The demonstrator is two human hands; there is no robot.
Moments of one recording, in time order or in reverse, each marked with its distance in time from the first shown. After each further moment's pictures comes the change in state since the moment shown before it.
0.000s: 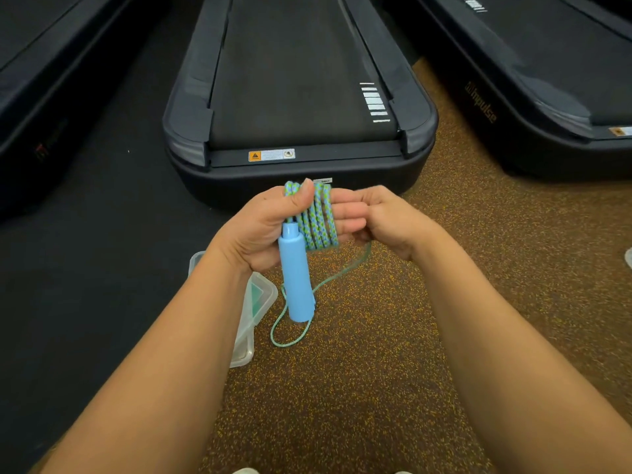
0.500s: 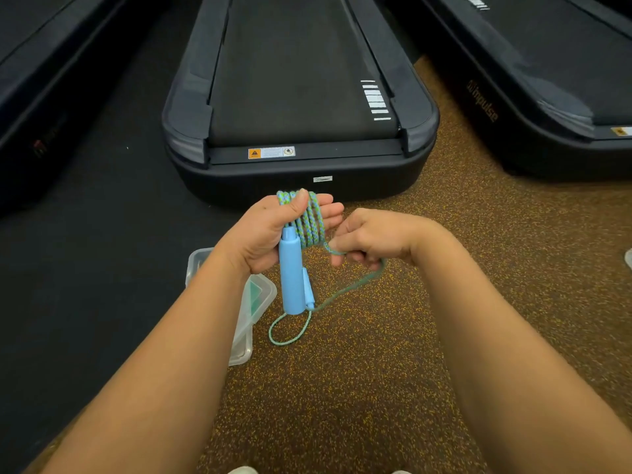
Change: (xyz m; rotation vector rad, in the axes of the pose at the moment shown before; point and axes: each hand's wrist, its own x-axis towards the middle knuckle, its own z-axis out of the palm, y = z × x) left_hand 0.006 -0.016 -0.018 0.090 0.250 0.003; right_hand -0.012 -0.019 0.004 -0.360 -0.319 0.279
